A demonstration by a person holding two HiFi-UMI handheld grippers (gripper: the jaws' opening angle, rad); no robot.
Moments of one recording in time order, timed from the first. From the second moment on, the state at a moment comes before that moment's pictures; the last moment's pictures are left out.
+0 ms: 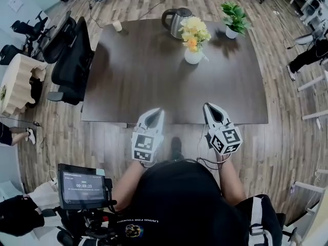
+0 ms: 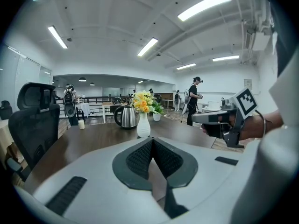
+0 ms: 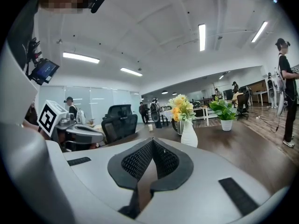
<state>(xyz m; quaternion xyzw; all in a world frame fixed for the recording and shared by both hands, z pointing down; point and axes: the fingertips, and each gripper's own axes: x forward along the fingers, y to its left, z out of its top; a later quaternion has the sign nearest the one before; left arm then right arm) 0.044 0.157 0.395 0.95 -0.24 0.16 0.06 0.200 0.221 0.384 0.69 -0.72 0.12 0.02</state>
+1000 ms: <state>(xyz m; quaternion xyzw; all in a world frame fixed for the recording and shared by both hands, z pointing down) -0.029 0.251 0.395 0.96 -0.23 0.16 0.07 0.116 0.317 0.373 0.69 -0.71 0.11 0.02</state>
